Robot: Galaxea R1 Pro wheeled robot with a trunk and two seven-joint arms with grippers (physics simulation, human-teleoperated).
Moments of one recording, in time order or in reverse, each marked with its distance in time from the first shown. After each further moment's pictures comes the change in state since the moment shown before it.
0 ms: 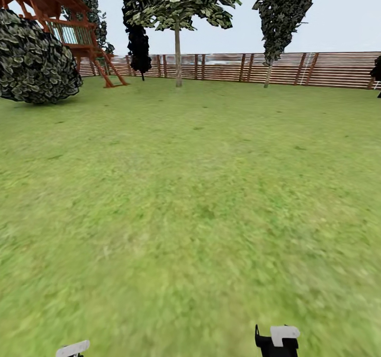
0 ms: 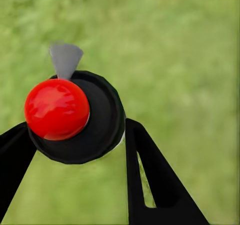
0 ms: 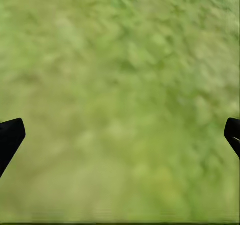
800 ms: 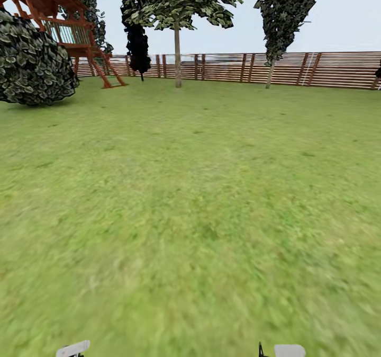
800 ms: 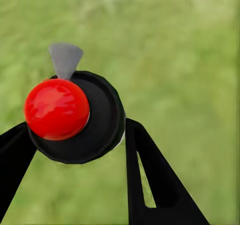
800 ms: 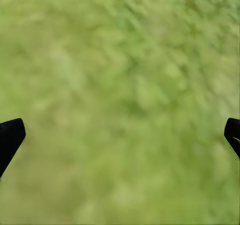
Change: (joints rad) left arm 0.000 -0.002 0.000 0.000 0.000 0.000 0.000; right arm 0.060 -0.001 0.001 0.012 0.000 0.000 0.000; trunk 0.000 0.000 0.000
